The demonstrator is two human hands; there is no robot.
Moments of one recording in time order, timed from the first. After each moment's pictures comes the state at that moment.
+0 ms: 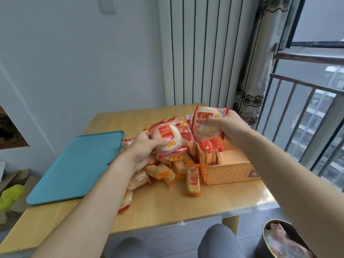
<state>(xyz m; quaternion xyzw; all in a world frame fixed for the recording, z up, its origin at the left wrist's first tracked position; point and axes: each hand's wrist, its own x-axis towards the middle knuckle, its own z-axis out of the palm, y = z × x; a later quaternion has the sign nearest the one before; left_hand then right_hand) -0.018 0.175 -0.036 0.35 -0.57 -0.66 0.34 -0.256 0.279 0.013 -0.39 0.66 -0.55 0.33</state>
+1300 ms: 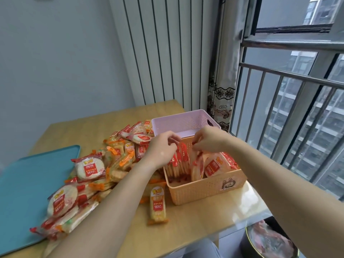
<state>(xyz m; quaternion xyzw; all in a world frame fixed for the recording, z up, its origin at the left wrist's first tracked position) -0.192 0.169 -0.052 0.34 -0.85 -0.32 0.23 -0.363 0.258 -0.028 -0.56 0.80 -0.15 0.16</state>
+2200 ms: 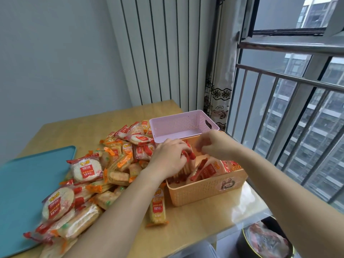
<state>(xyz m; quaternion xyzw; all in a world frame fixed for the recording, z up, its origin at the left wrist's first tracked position) -0.200 0.182 -0.065 0.25 -0.95 -0.14 0.14 -0.364 0.285 -0.036 -0.56 0.78 -0.22 0.17</state>
